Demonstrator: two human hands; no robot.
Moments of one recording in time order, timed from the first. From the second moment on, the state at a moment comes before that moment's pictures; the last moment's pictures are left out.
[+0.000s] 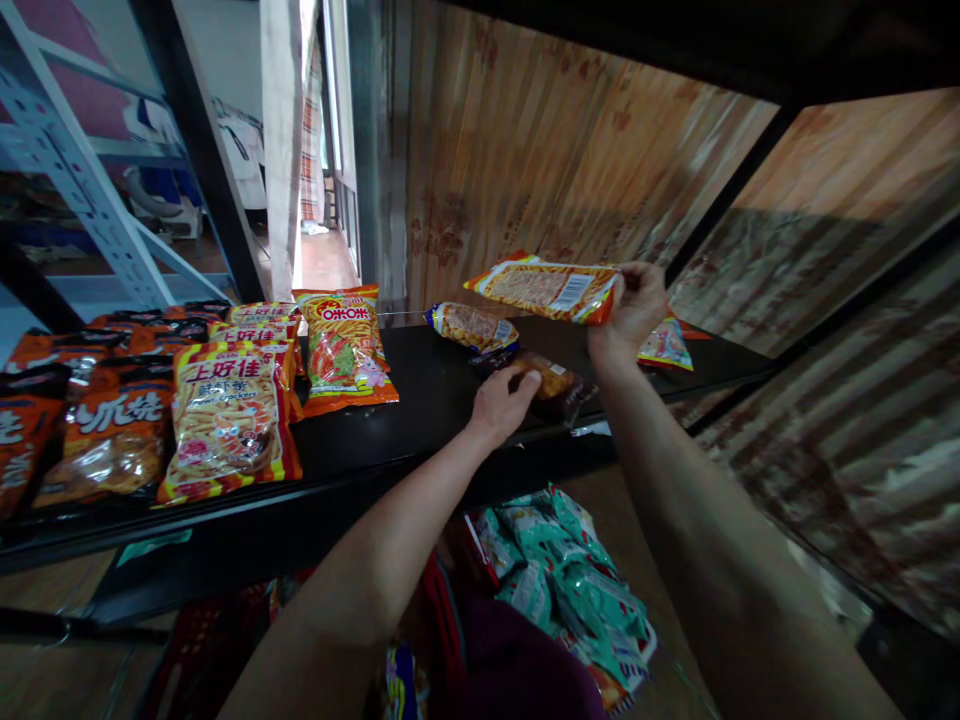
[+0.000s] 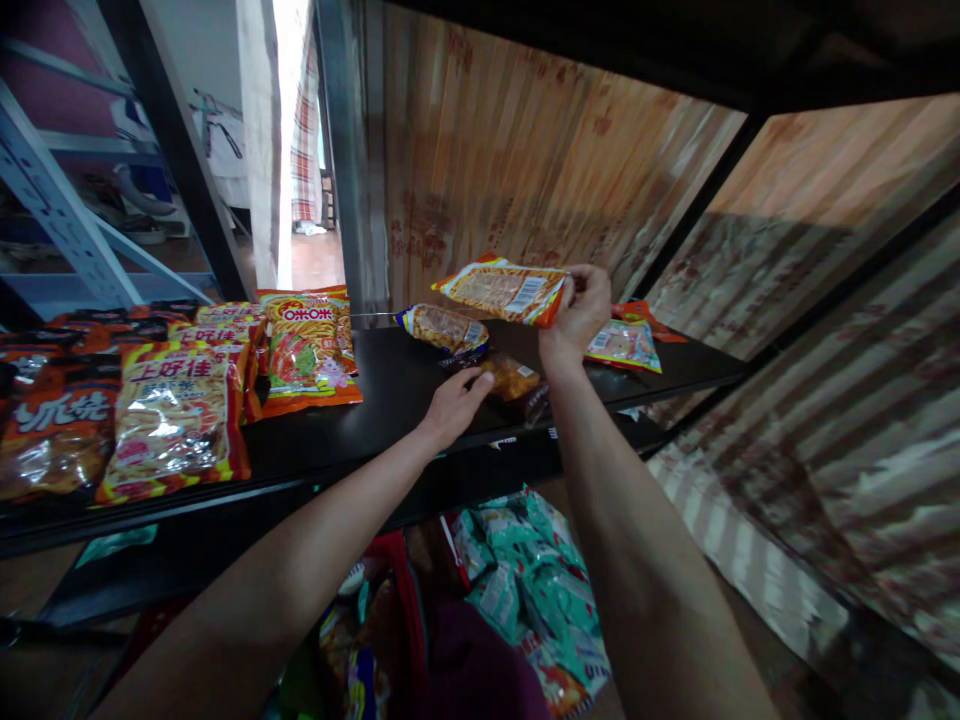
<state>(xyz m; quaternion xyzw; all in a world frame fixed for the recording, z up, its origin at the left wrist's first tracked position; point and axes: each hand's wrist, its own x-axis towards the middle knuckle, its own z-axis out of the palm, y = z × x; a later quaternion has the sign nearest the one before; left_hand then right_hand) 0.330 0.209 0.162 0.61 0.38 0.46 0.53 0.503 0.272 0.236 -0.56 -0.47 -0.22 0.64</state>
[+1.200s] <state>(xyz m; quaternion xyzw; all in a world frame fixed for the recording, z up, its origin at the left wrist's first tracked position) 0.246 0.167 0.173 0.61 0.47 0.59 0.25 0.388 0.177 0.162 -0.34 -0.37 0.66 0.56</state>
